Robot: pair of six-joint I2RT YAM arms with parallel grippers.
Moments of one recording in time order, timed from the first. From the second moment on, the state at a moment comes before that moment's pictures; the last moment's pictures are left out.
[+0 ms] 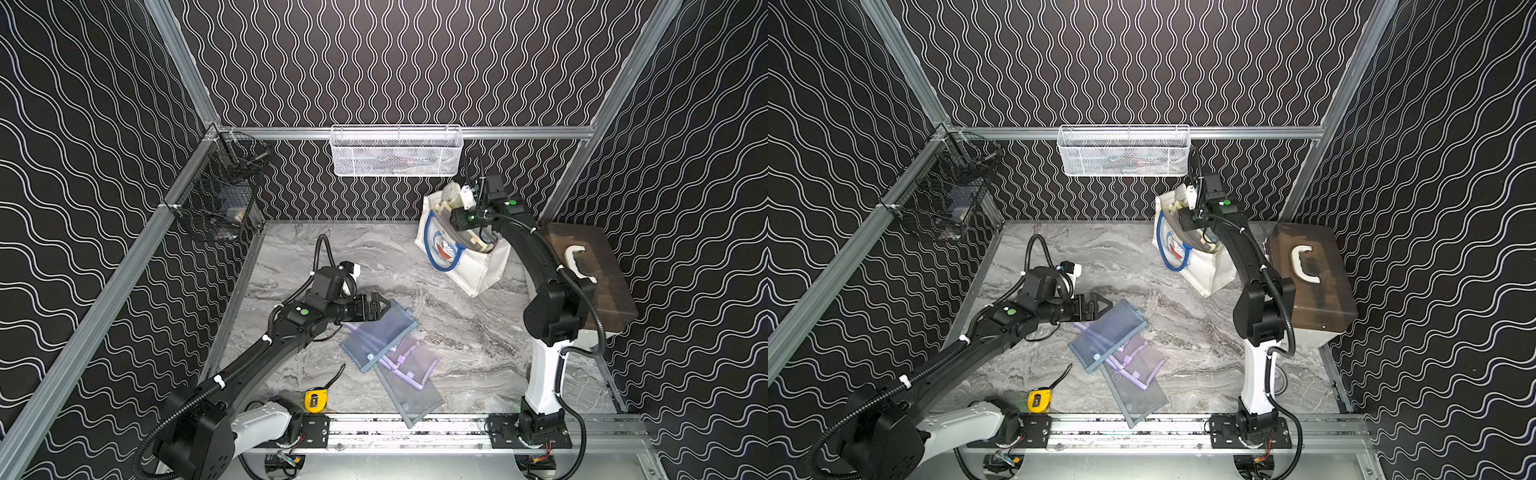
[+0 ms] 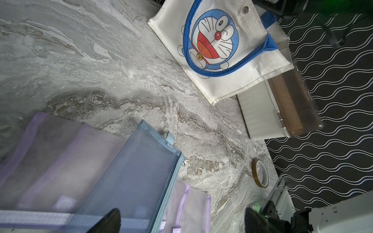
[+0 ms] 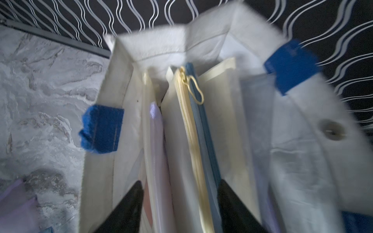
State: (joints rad) left arm -0.40 1.16 0.82 -0.37 0.42 -0.55; right arm 0.24 2.07 2.17 -0.83 -0.02 -0.07
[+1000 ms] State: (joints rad) left arm -0.30 1.54 0.84 -0.39 0.42 -0.45; right arm 0.58 1.71 1.01 -0.47 -0.70 0.62
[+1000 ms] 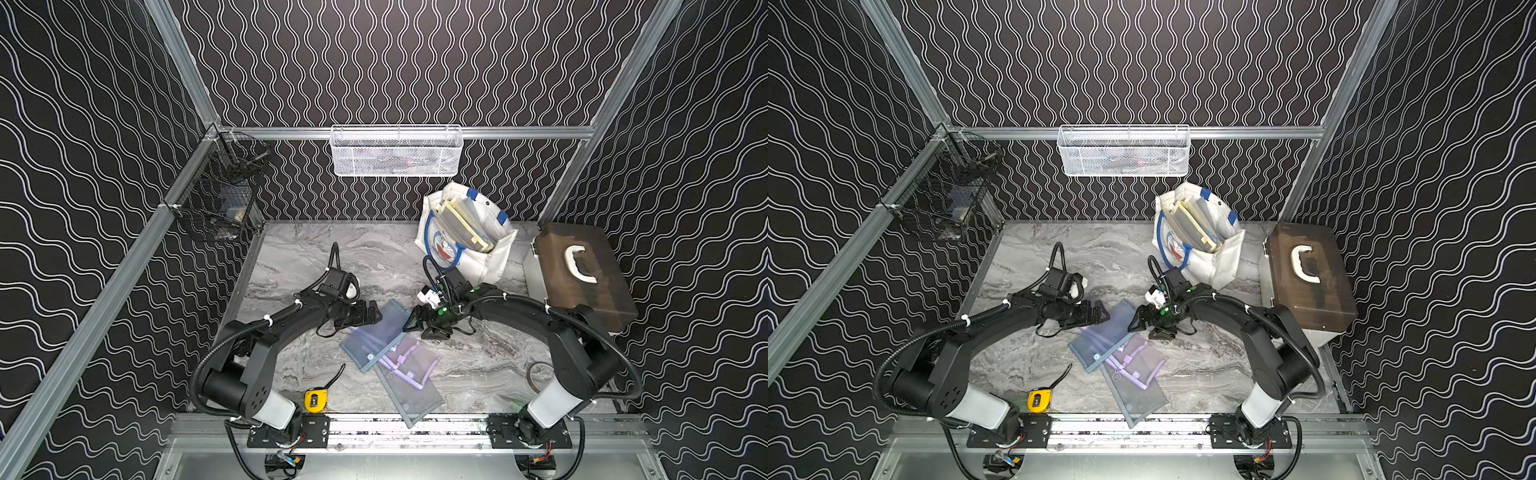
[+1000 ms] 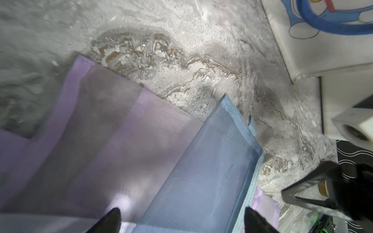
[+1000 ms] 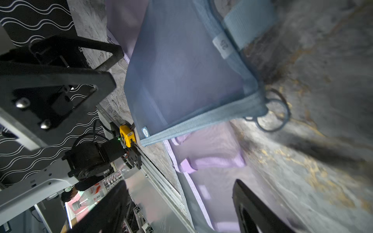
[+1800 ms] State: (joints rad) left arm -0.42 1.46 0.70 -0.27 0.51 -0.60; right arm 0.59 1.84 0.98 -0.21 -0.72 0.74
